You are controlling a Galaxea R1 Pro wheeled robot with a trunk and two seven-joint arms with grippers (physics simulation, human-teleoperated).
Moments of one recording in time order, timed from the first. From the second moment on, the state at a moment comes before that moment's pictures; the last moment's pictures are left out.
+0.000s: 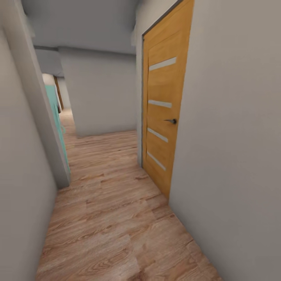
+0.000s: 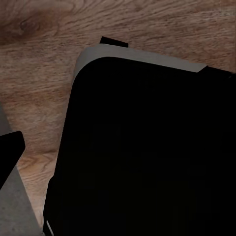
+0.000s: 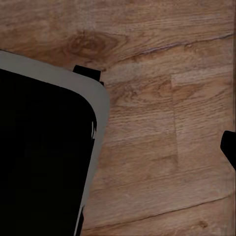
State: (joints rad) left arm 0.00 0.00 0.06 -0.06 0.19 -0.09 0.00; right arm -0.05 -0.10 0.34 -0.03 -0.09 -0.17 -0.02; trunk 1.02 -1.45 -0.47
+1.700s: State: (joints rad) left arm 0.00 0.00 0.06 -0.06 0.30 -0.07 0.00; right arm -0.05 -0.10 0.34 -0.03 -0.09 -0.16 -0.02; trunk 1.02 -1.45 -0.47
